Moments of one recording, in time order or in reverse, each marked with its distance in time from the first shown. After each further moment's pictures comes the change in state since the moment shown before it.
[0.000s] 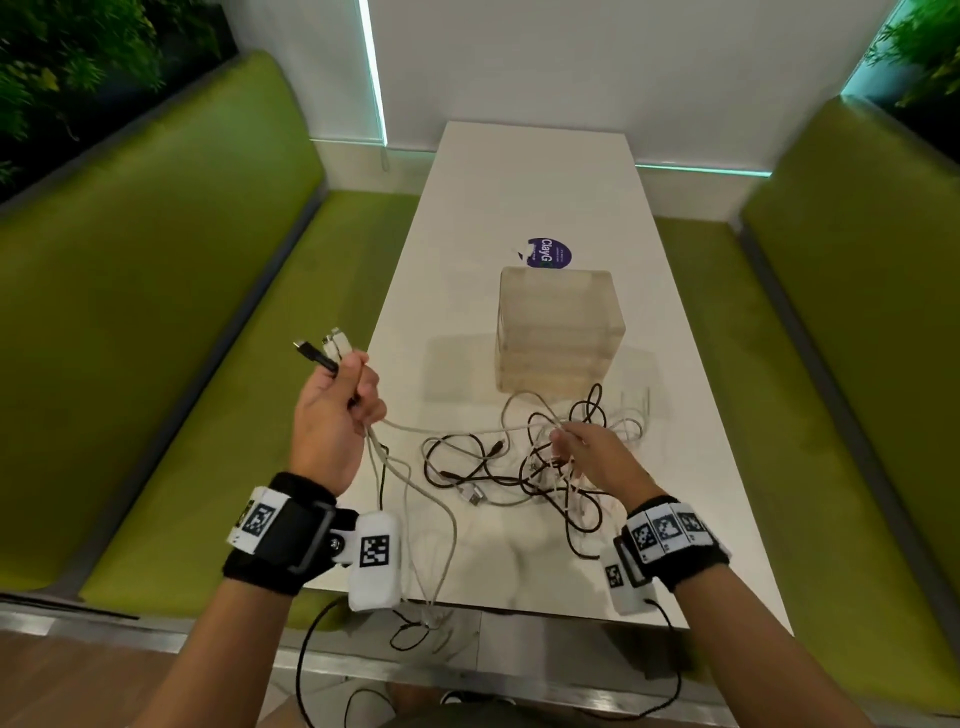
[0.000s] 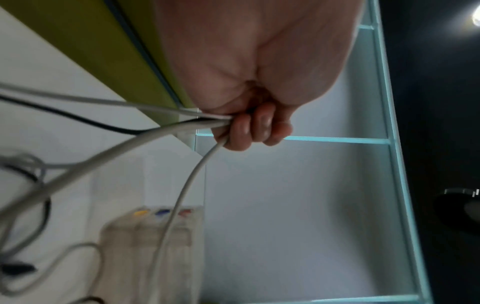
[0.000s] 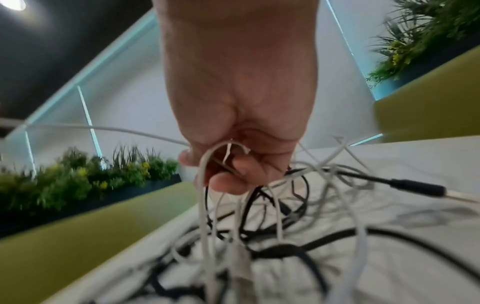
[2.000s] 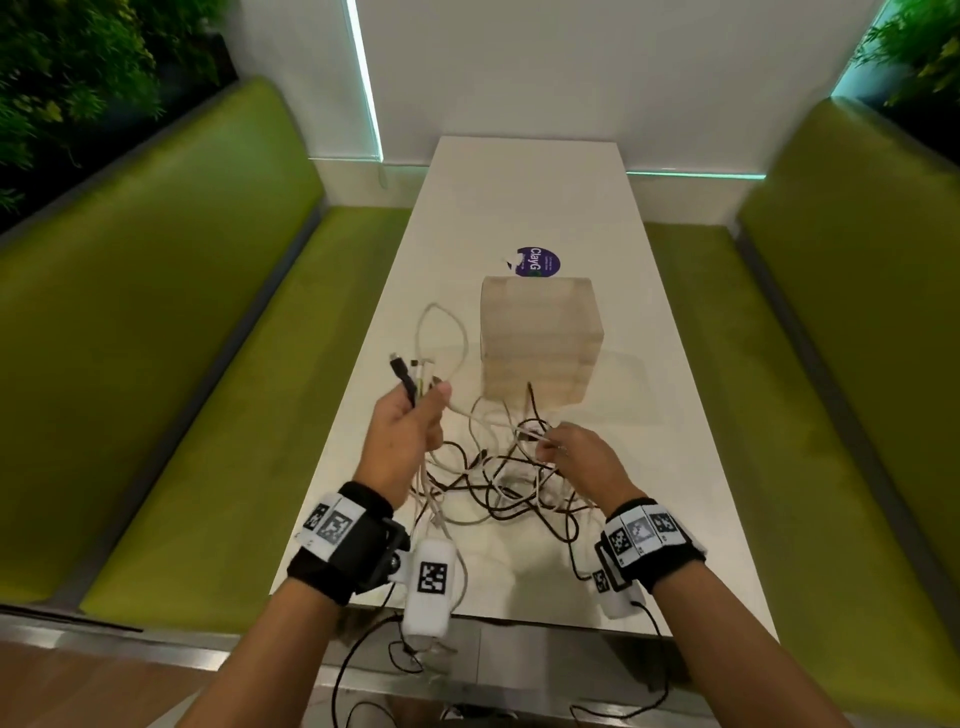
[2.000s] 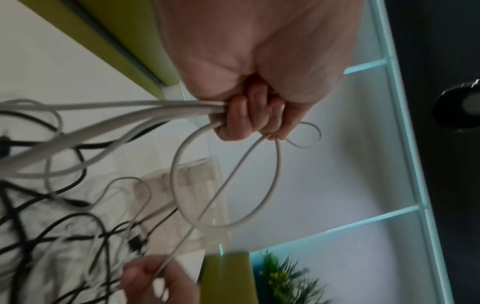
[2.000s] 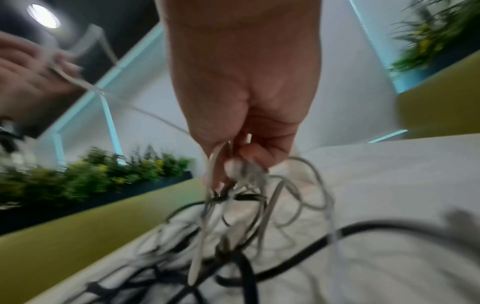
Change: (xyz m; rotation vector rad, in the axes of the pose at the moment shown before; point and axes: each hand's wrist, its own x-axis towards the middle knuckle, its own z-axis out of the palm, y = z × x) left_hand -0.019 -0.044 0.061 0.348 -0.080 -0.056; right_hand 0.008 0.016 -0.005 -0.222 0.017 -0.067
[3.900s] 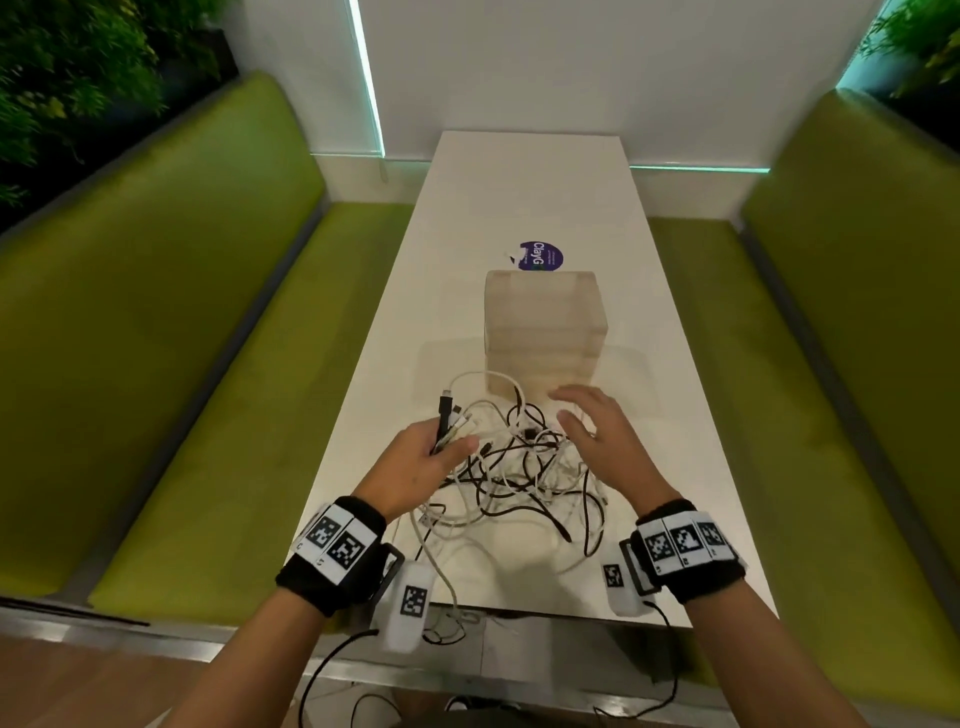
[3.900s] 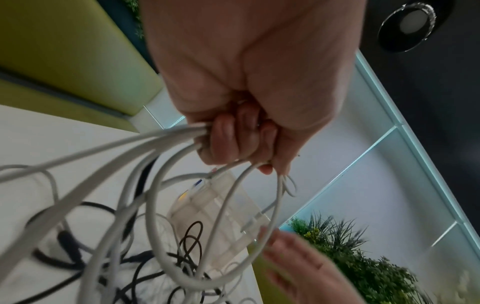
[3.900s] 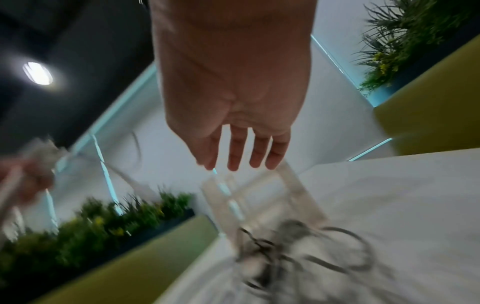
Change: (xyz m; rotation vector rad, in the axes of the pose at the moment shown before) left_hand -0.016 -0.011 -0.016 0.688 -0.342 0.014; right_hand -0.026 -0.015 -0.026 0.262 0.241 -0.194
